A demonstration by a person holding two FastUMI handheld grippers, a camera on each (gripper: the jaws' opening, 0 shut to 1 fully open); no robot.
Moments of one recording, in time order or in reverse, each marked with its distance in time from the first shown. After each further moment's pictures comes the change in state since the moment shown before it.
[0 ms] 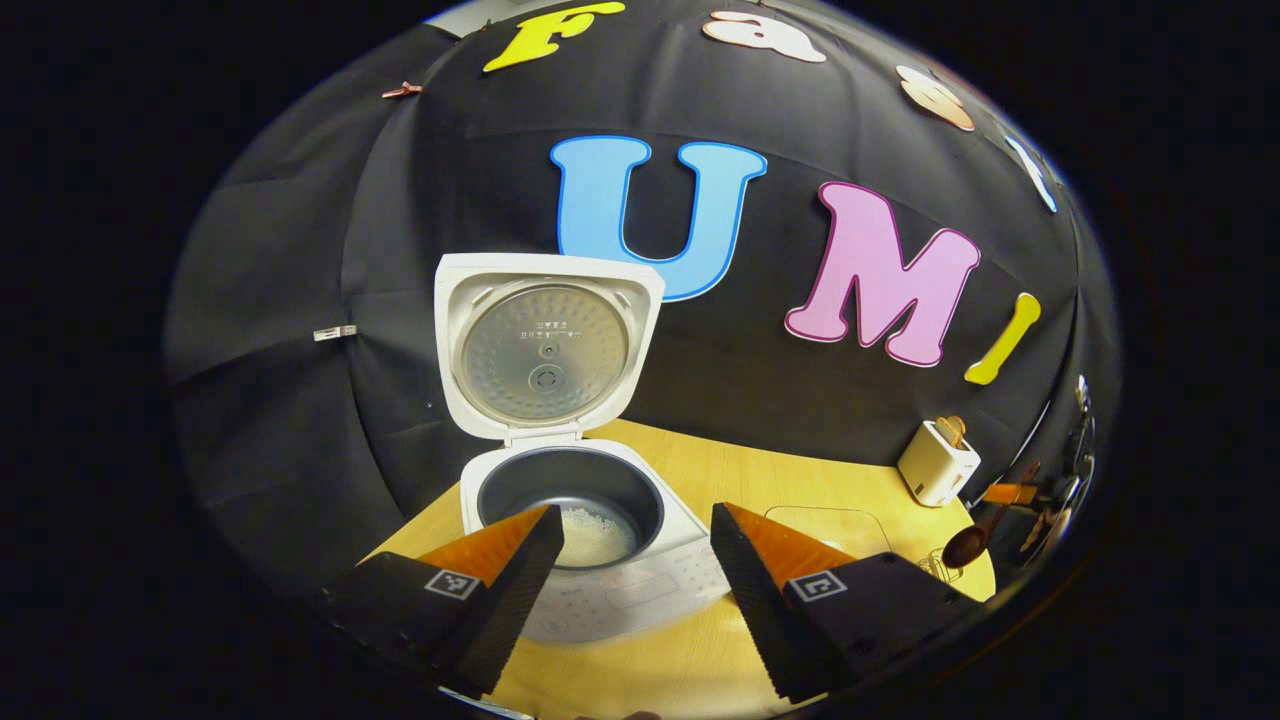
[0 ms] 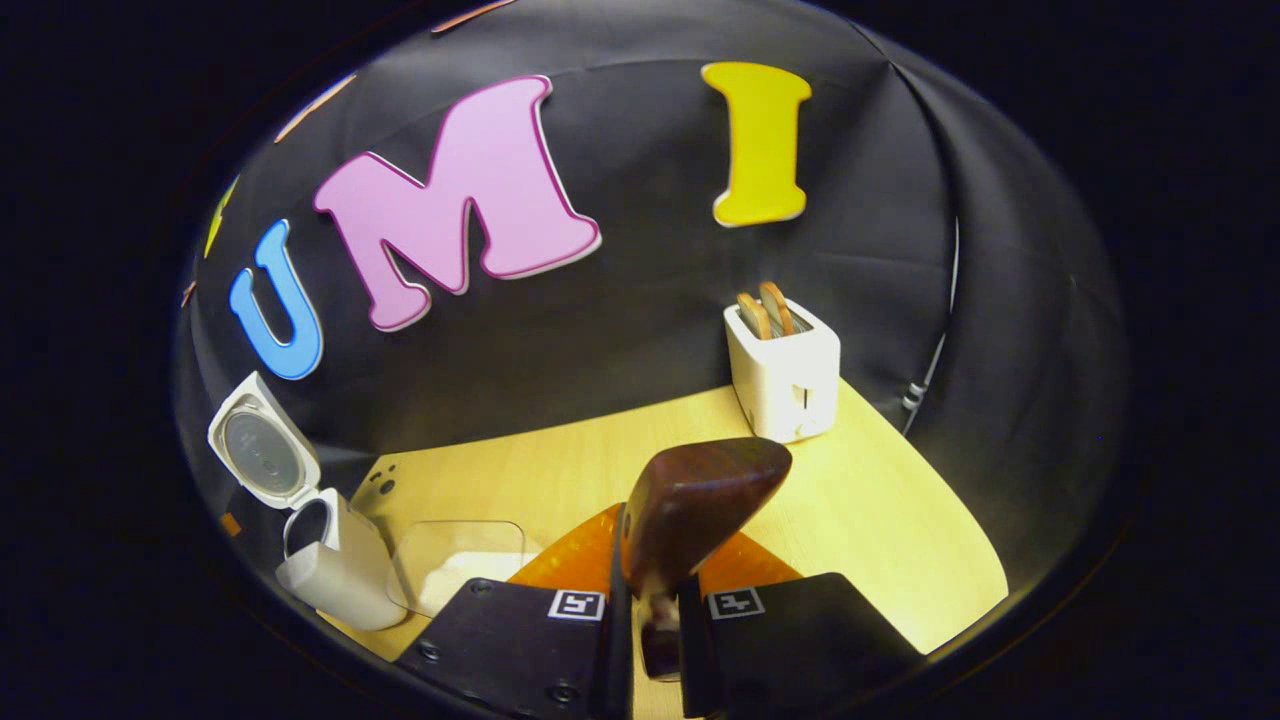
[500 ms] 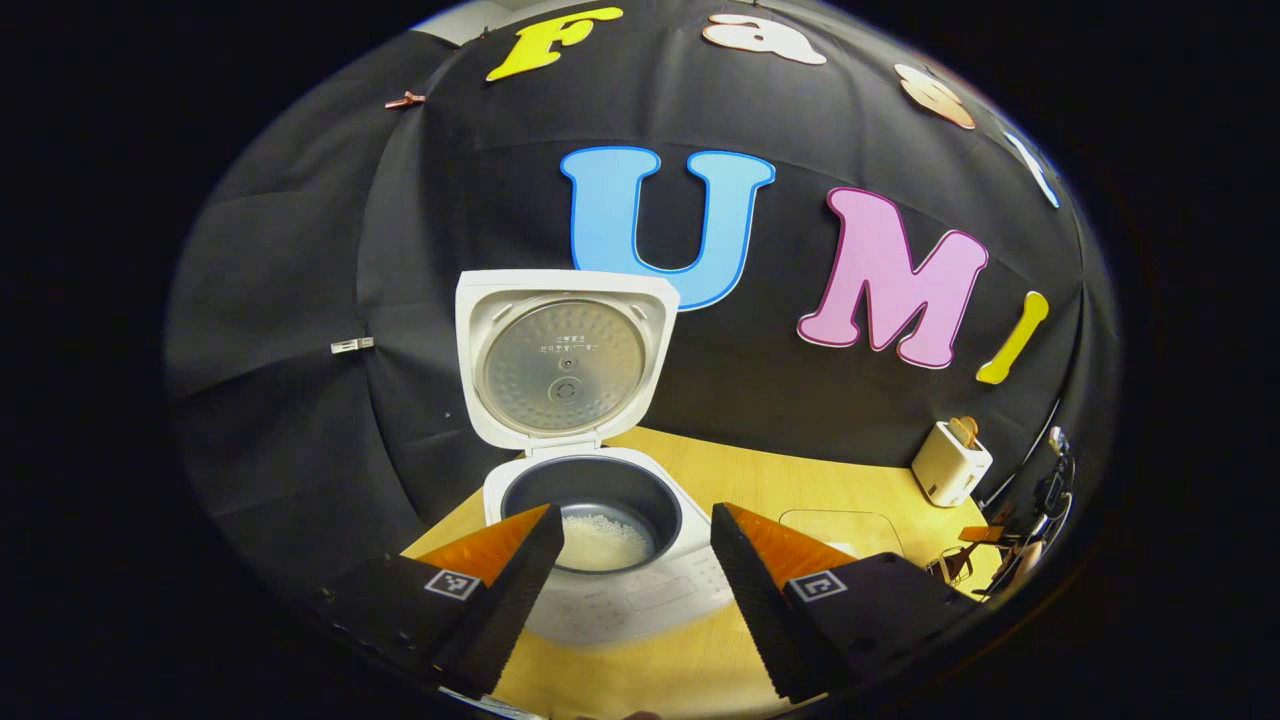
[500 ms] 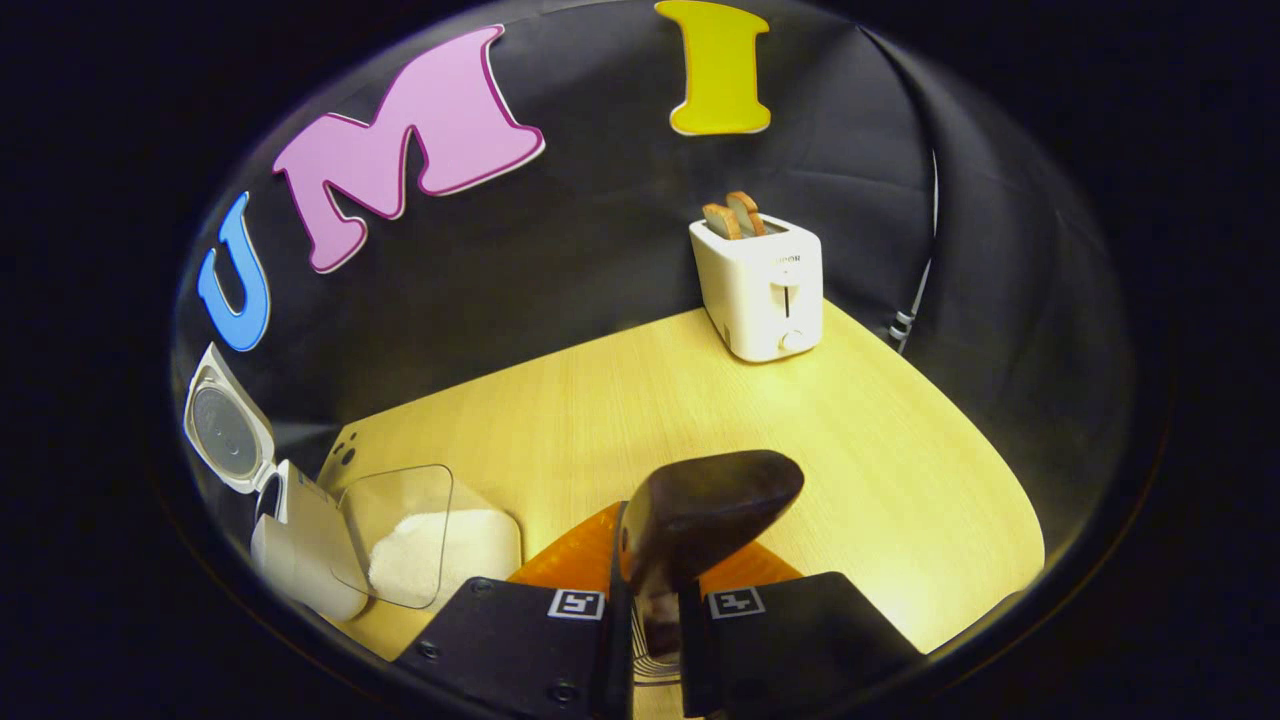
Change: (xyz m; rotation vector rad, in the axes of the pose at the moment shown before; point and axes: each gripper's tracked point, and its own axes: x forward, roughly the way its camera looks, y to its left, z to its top) left arm -0.008 0.014 0.009 0.015 -0.016 0.040; right arm 0.030 -0.021 -0.070 0.051 0.126 -0.066
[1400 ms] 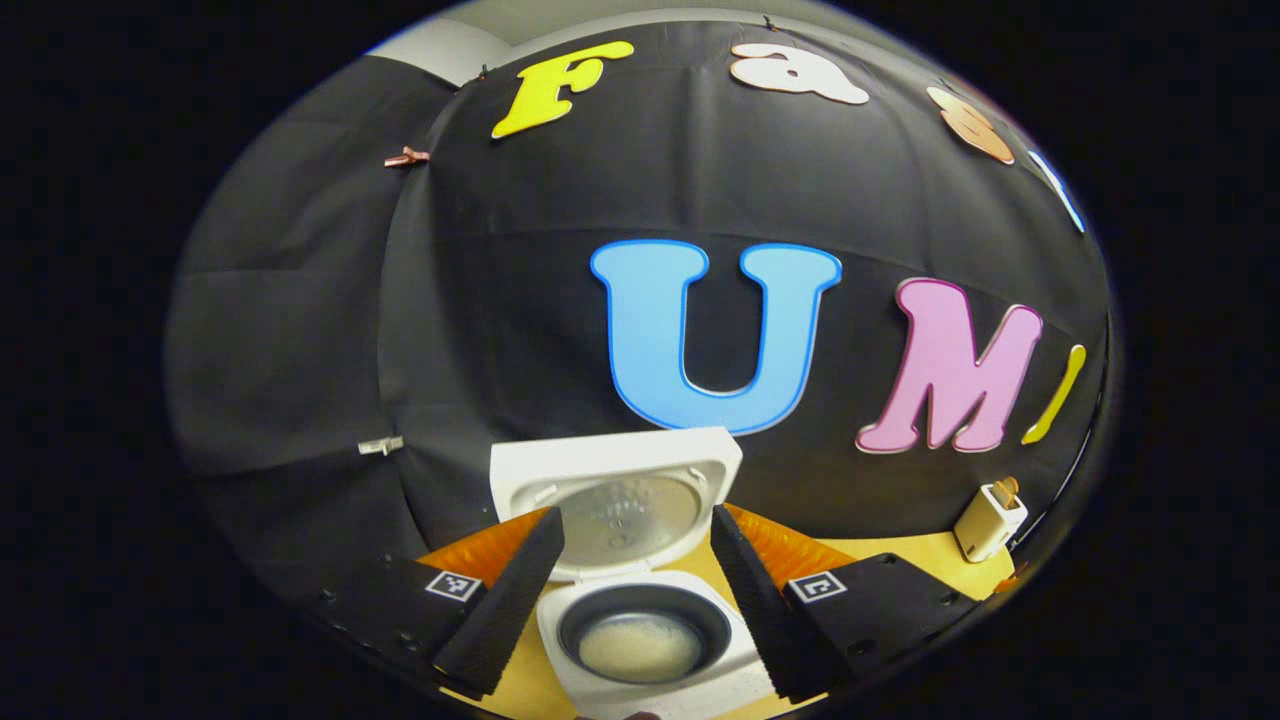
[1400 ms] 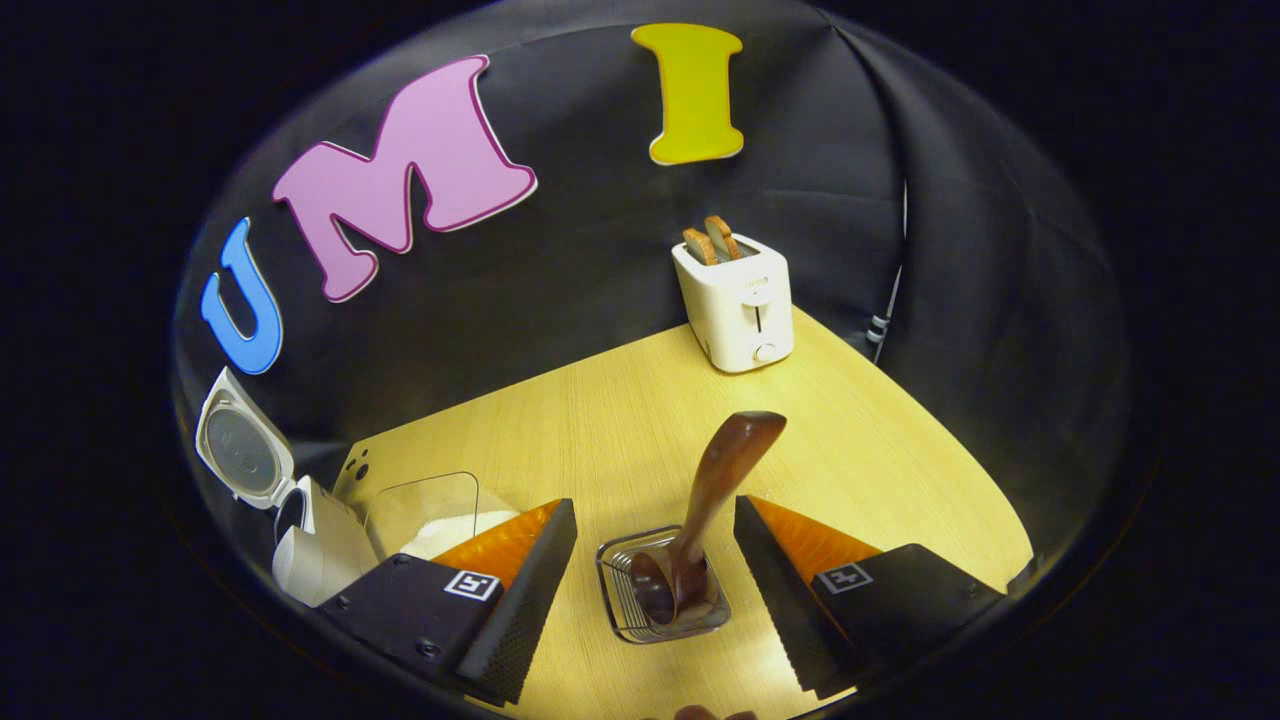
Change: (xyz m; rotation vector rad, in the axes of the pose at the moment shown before) left arm 0.056 0.050 0.173 0.045 -0.193 0.115; right arm -0.062 -0.008 0.019 0.006 -0.062 -0.014
